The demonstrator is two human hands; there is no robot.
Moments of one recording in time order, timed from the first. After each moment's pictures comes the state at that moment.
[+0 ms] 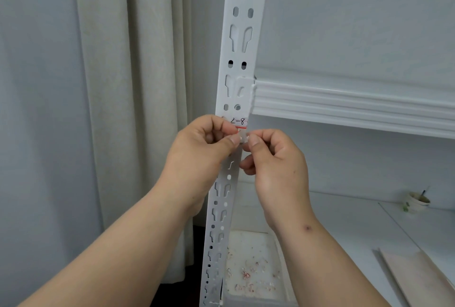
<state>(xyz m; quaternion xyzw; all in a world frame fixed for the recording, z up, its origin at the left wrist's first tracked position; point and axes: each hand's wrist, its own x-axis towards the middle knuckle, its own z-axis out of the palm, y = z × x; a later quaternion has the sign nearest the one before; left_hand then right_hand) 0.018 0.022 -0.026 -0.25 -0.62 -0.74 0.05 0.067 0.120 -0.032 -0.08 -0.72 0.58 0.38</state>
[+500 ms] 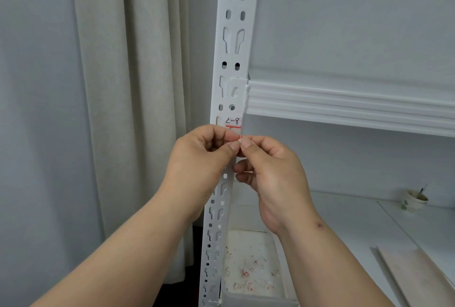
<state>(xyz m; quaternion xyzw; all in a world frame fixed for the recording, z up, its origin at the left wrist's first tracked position) 0.027 0.024 -0.032 -0.25 -0.63 -0.73 0.05 0.077 0.122 -0.031 -0.07 -0.65 0.70 0.28</state>
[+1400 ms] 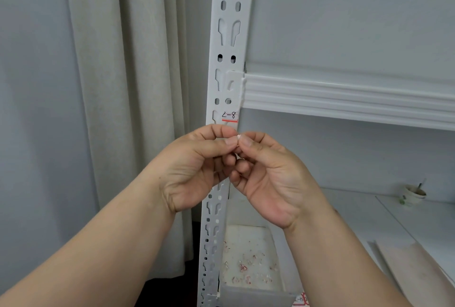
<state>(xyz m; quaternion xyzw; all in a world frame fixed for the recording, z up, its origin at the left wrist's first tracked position) 0.021 0.014 -0.024 -0.23 -0.51 -0.79 -0.26 0.082 0.139 -0.032 0.04 -0.49 0.87 0.08</state>
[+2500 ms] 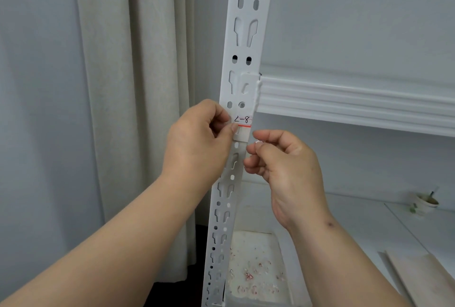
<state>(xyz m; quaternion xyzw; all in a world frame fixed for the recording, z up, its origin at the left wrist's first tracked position) -0.004 0.026 -0.029 -0.24 -0.75 -0.55 0.29 0.064 0.131 -0.032 -0.07 -0.64 0.70 0.32</state>
